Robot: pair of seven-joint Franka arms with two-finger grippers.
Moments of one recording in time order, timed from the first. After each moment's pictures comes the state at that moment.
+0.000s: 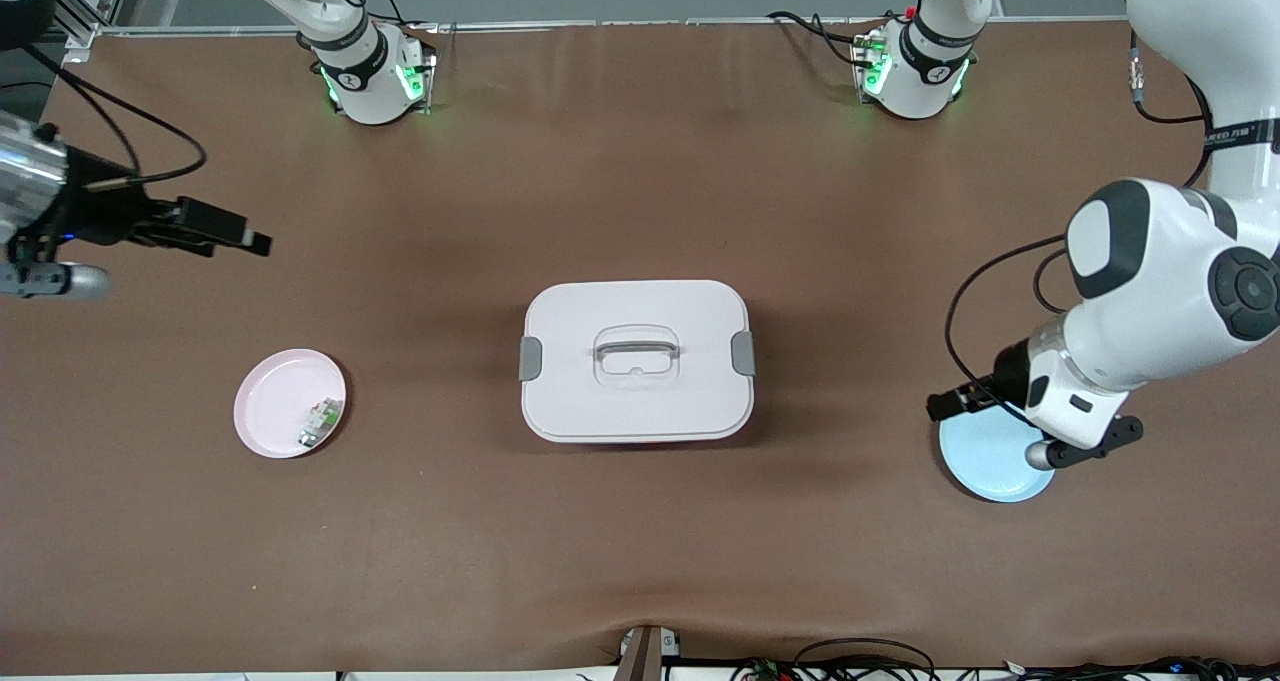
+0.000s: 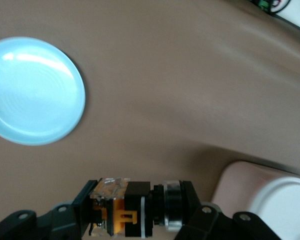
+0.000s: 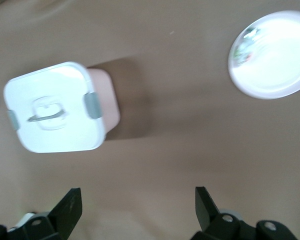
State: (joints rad) left arm 0.13 0.44 -0.37 -1.50 -0.06 1.98 -0.53; right arm 0.03 0.06 0.00 -1.60 0.43 1.55 0.19
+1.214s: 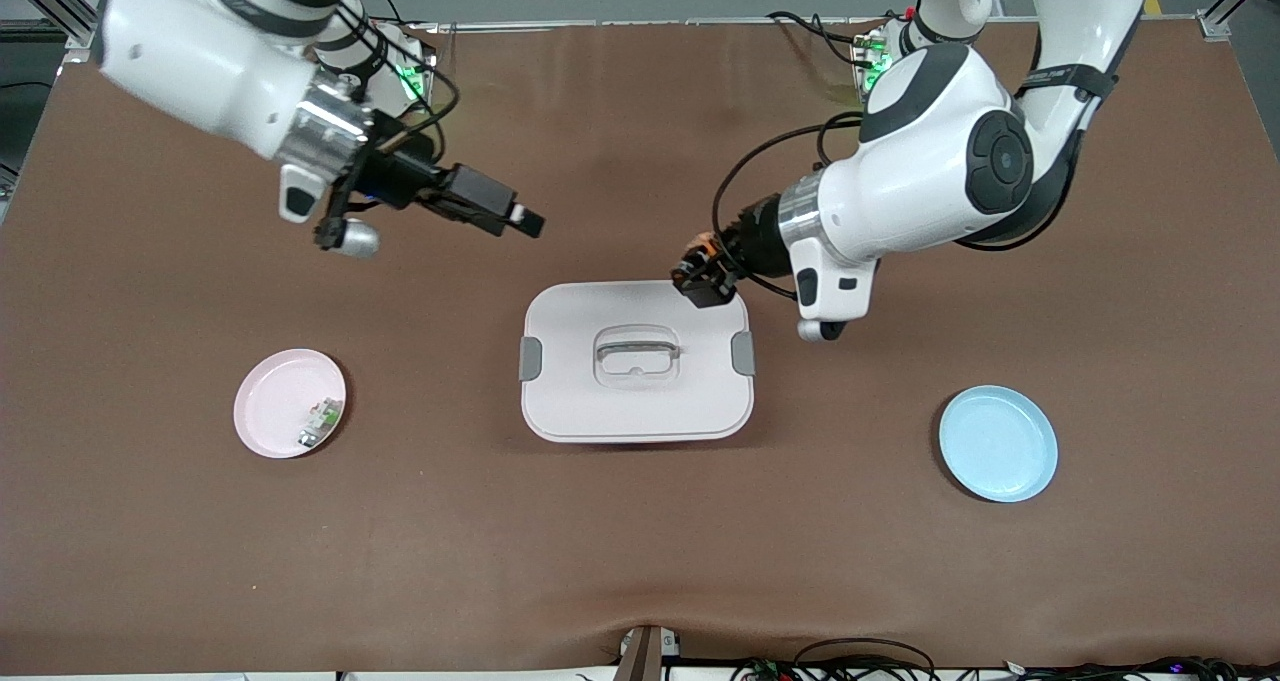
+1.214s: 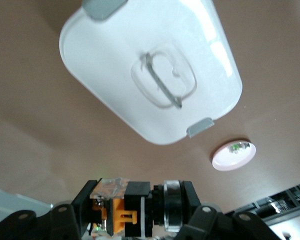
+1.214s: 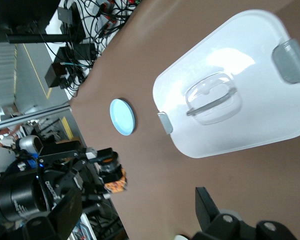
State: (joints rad) left arm 0.01 0.45 -0.69 -1.40 -0.36 1.94 -1.49; right arm 0.51 -0.01 0.01 -1.87 0.85 2.32 0.57
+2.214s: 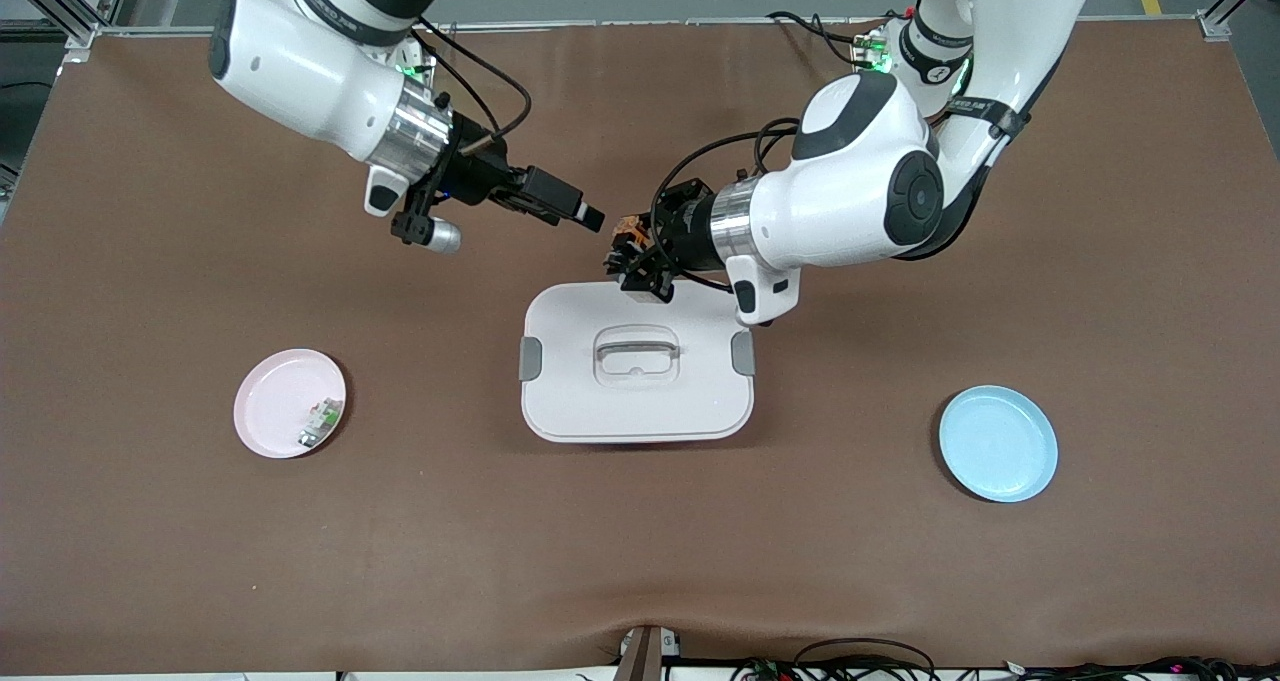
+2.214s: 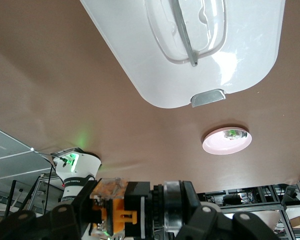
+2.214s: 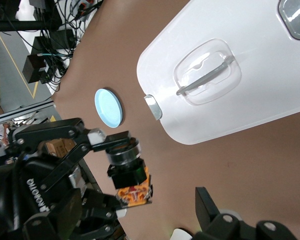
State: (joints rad) left arm -0.08 0.54 -0.69 -1.38 -0.44 2.03 -1.71; right arm 0.58 0.05 0.00 -1.89 0.85 2.33 0.62
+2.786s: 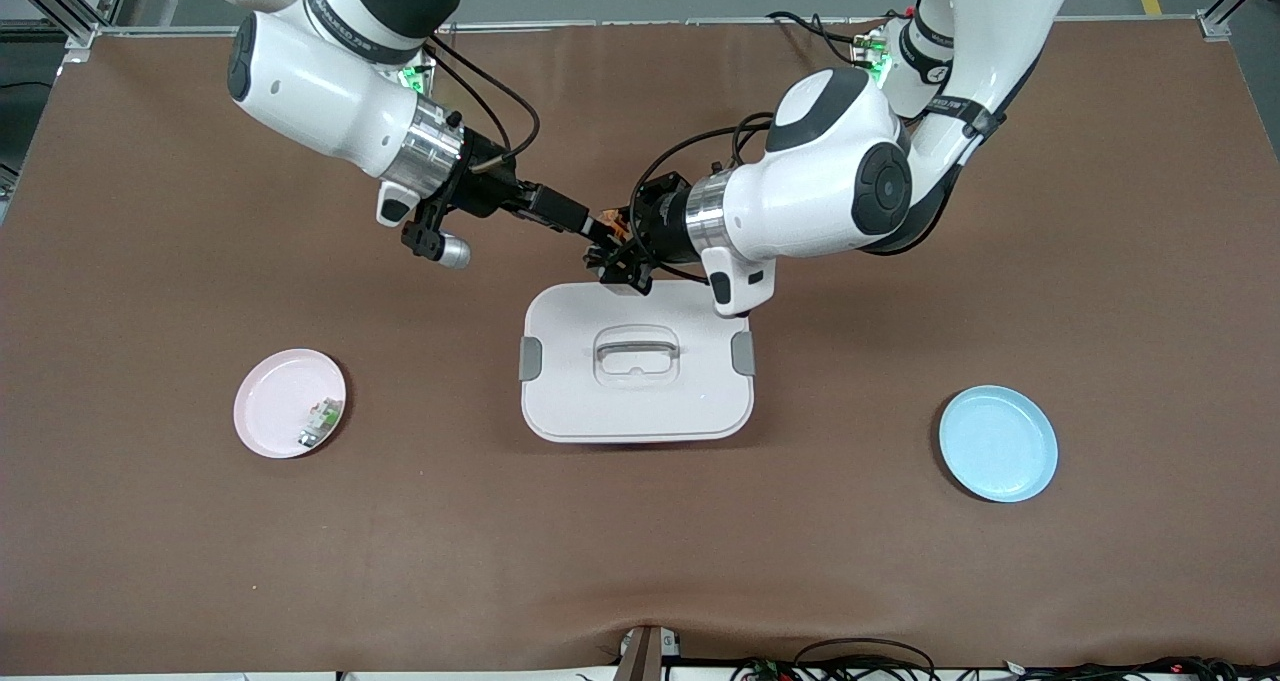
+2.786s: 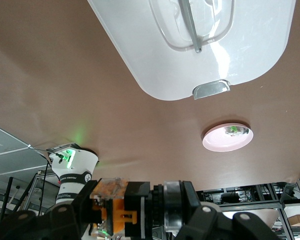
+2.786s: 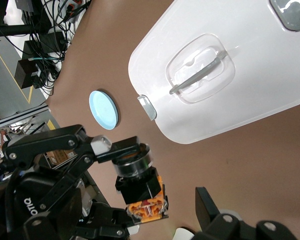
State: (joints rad) left arm -0.12 0.56 -0.69 -1.38 -0.44 2.07 -1.73; right arm 0.58 0.06 0.00 -1.89 0.85 2.33 0.66
